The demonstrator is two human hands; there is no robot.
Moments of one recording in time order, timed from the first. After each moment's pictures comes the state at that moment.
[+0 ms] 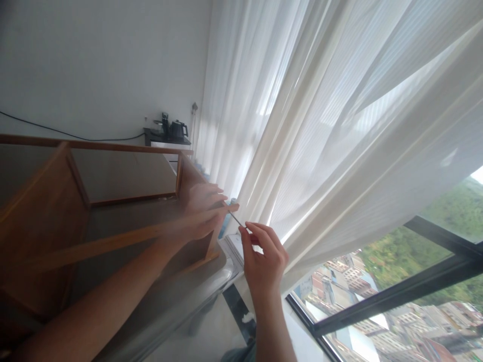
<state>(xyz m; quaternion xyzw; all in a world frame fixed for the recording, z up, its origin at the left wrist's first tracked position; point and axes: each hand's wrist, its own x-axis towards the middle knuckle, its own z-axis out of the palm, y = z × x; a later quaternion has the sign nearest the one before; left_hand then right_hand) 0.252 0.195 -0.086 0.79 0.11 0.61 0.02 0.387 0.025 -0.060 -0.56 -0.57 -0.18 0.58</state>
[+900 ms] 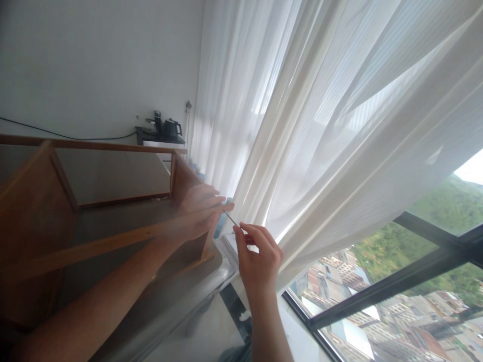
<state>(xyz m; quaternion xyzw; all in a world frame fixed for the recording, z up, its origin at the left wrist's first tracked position) 0.257 0.196 -0.089 0.77 0.10 0.63 0.00 0.383 0.023 -0.056 -0.58 -0.56 -0.19 0.56</state>
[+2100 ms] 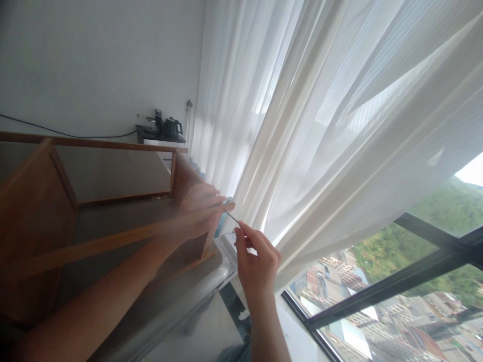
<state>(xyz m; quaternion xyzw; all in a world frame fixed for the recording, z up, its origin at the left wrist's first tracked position) 0.258 0.195 -0.087 0.77 0.10 0.63 0.01 0.383 0.021 -0.063 -0.59 -0.56 -0.18 0.55</state>
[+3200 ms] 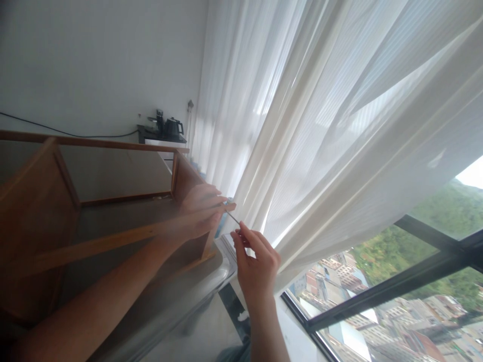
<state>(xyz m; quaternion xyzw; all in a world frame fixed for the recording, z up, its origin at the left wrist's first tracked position) 0.259 0.195 -0.086 0.76 0.10 0.65 0.01 0.382 0.020 -0.067 -0.57 -0.58 -0.13 0.57</state>
